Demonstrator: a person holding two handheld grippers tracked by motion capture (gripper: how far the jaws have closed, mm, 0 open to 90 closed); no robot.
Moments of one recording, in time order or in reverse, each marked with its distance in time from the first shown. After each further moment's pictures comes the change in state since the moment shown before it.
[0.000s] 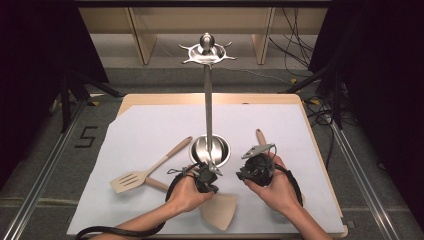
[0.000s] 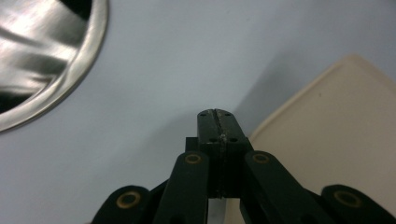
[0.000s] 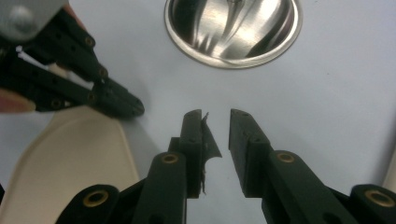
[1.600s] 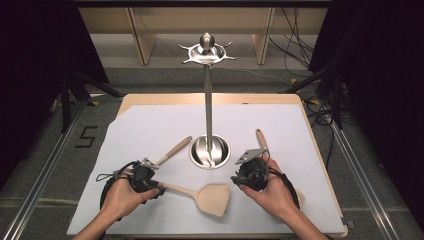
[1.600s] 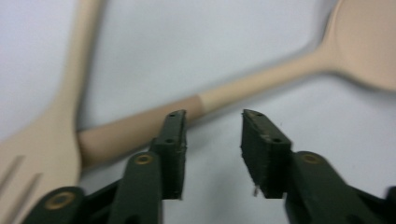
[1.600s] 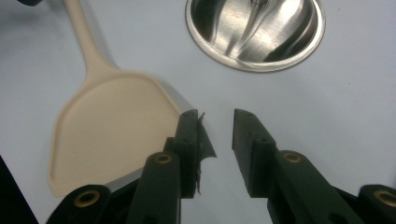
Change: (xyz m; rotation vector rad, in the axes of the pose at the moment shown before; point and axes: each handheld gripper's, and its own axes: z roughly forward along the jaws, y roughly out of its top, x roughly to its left) left arm 0.071 -0.109 -0.101 -0.015 0.167 -0.309; right arm 0.018 0.001 0.002 0.019 0.017 -0.046
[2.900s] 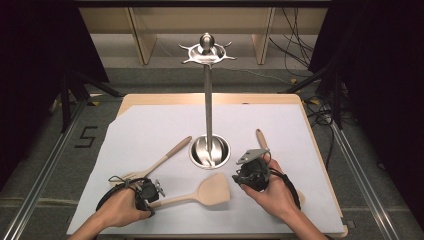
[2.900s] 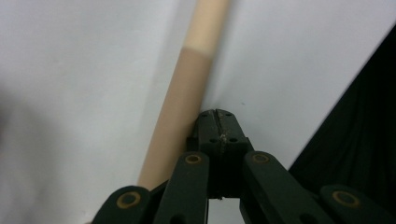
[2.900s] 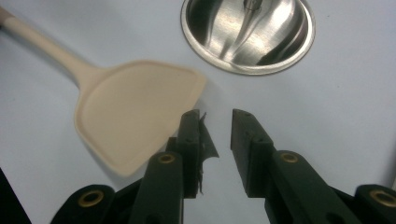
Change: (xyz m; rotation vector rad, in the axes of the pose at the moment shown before) left arm -0.020 -0.018 0.007 0.406 -0.053 0.362; right arm -0.001 -0.001 -0.002 -0.024 -0.031 -0.032
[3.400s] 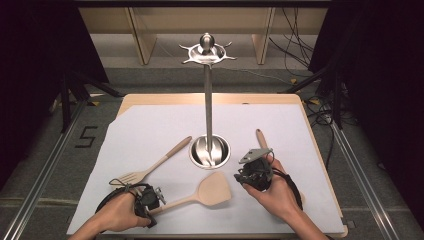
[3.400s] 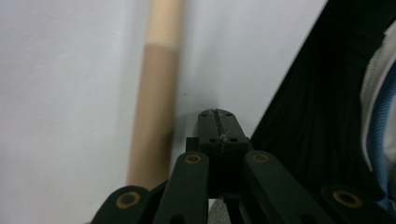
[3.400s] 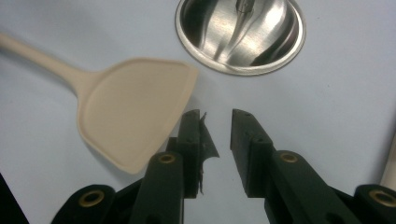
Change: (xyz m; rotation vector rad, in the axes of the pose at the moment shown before) left arm -0.013 -0.005 0.002 0.030 -0.149 0.051; right arm -0.002 -0.002 -0.005 0.000 0.003 0.026
